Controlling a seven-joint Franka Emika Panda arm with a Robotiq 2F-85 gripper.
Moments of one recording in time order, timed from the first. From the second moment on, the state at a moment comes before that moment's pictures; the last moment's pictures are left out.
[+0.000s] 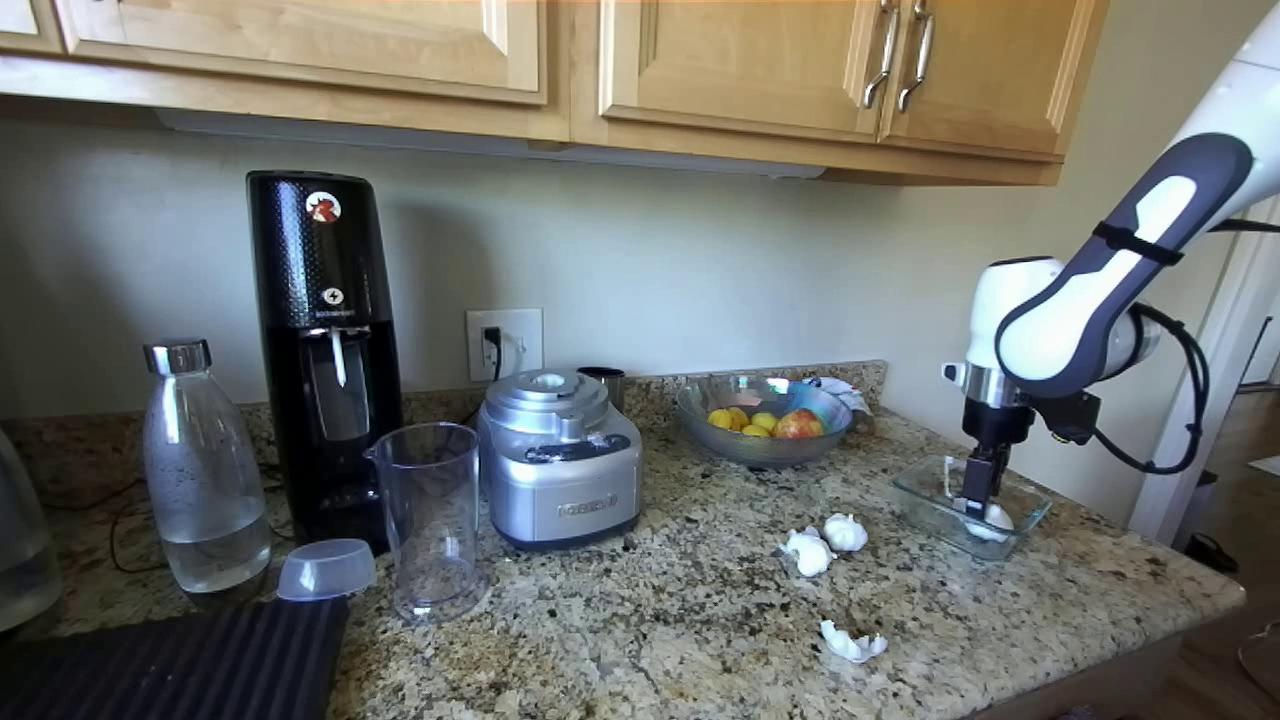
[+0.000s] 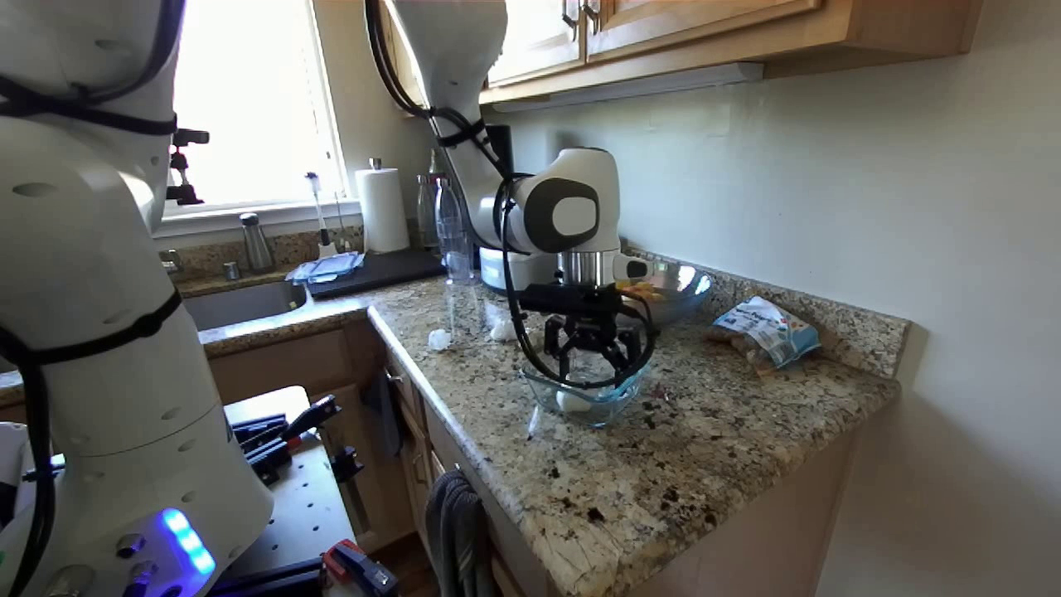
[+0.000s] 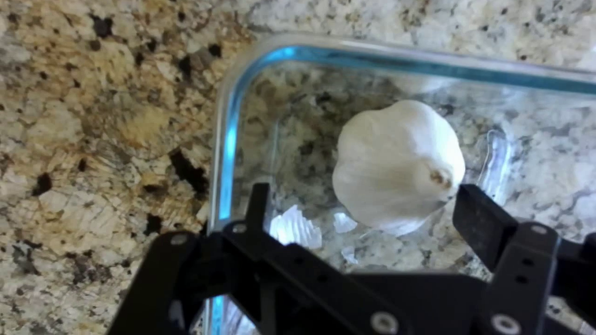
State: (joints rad) arm -0.04 0.39 -0.03 -2.34 -0.18 2.71 -0.34
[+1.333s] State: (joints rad) arm -0.04 0.40 -0.05 -2.35 -0.19 2.71 -0.17
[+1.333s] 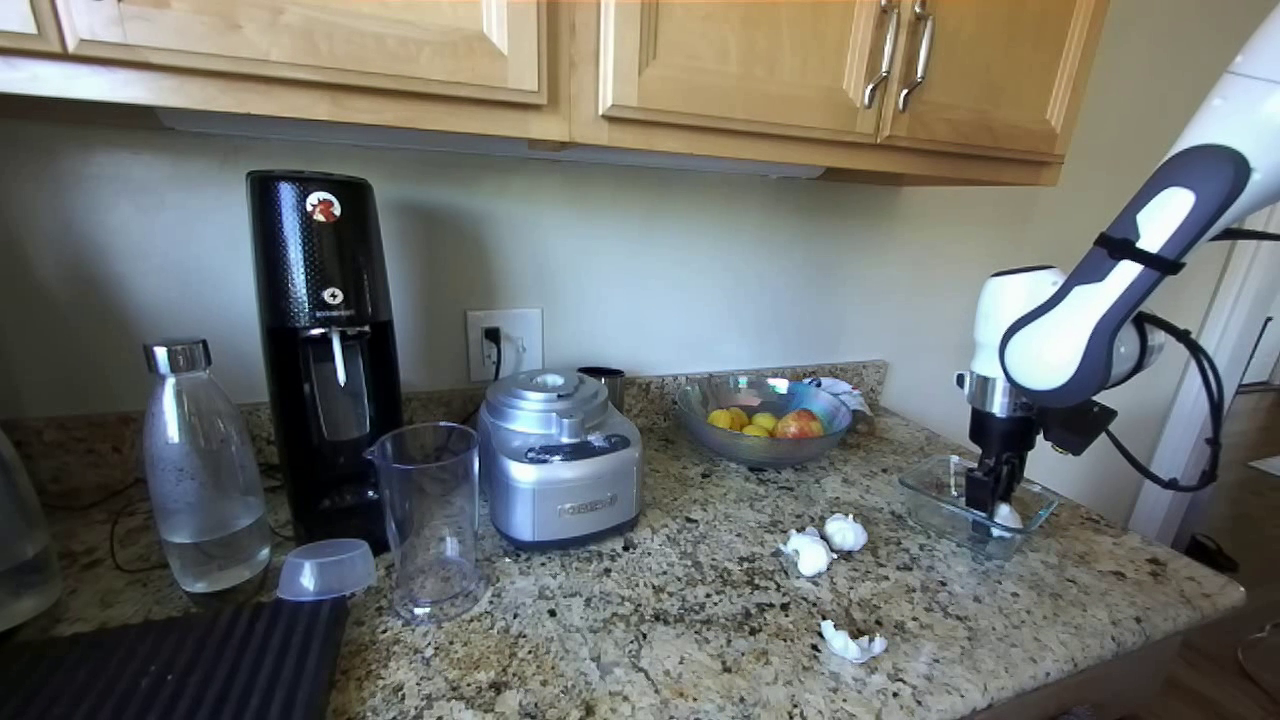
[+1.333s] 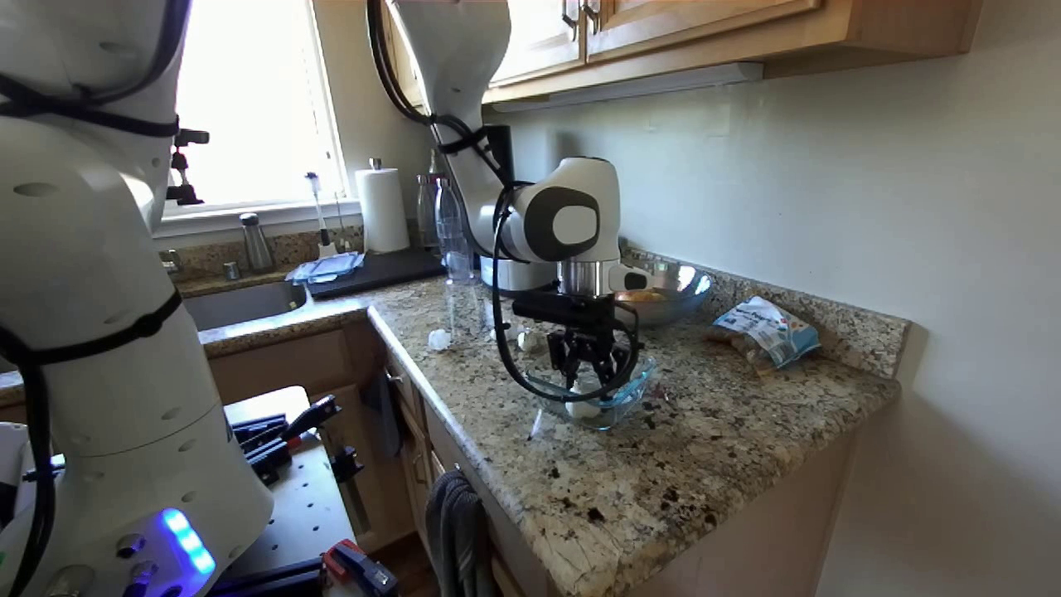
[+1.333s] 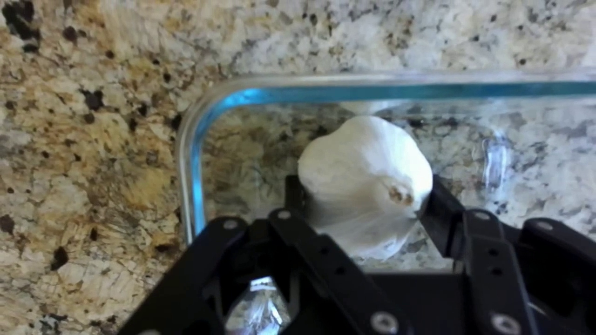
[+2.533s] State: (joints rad) arm 0.07 0.12 0.05 -2.38 -0.17 2.71 0.03
